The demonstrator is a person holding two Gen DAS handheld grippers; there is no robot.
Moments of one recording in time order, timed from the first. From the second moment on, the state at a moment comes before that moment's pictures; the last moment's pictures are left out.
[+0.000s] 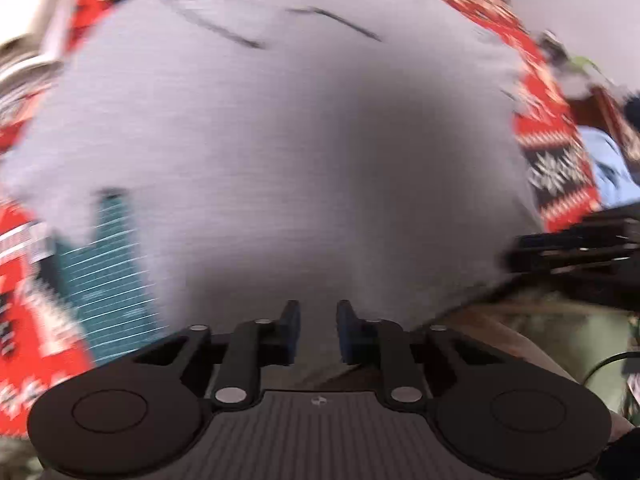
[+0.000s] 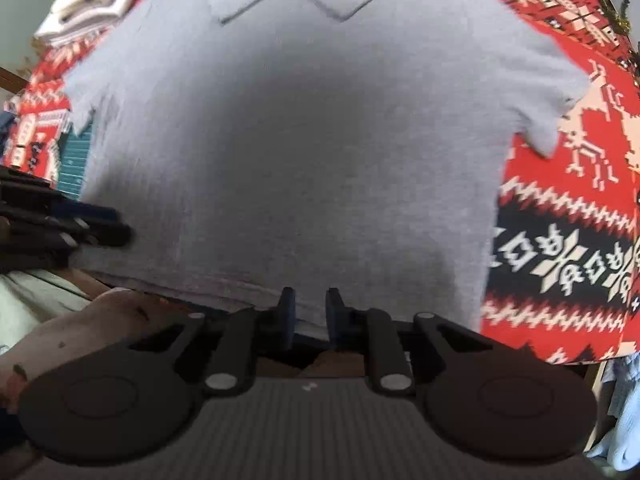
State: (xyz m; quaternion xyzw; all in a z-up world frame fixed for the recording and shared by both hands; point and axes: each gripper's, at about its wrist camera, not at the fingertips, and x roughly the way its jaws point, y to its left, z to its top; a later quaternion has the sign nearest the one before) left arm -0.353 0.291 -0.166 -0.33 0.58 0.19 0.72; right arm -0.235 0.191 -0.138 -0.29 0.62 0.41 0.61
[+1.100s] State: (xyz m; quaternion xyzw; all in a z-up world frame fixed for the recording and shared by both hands) left arm -0.253 0.336 -0.154 -0.33 0.54 0.18 0.75; right arm -0.047 0.166 -0.103 -0.17 0.57 0.27 0.75
